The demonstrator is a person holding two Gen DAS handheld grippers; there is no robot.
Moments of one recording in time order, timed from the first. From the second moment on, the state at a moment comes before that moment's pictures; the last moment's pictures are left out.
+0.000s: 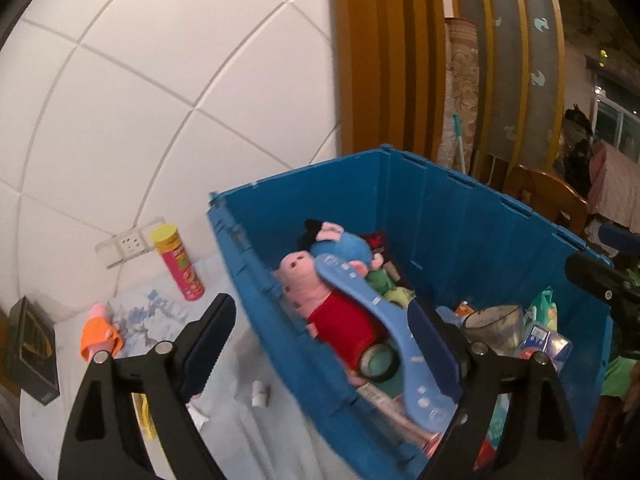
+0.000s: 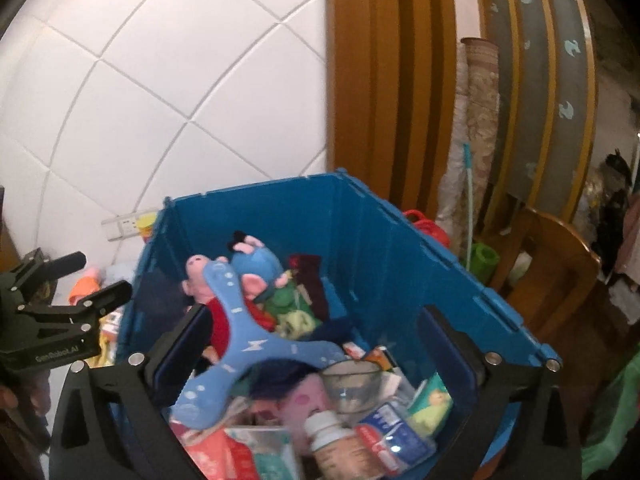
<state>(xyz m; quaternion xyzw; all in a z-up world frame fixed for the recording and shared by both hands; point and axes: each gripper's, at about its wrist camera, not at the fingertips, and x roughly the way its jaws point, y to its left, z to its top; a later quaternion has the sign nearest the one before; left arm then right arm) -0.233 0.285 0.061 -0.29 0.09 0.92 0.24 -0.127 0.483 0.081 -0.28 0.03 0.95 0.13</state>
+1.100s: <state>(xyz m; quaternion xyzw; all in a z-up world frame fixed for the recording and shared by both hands) -0.233 -0.066 -0.021 -0.36 0.04 0.93 0.10 -0.179 0.169 0.001 -0.35 0.00 0.94 0.00</state>
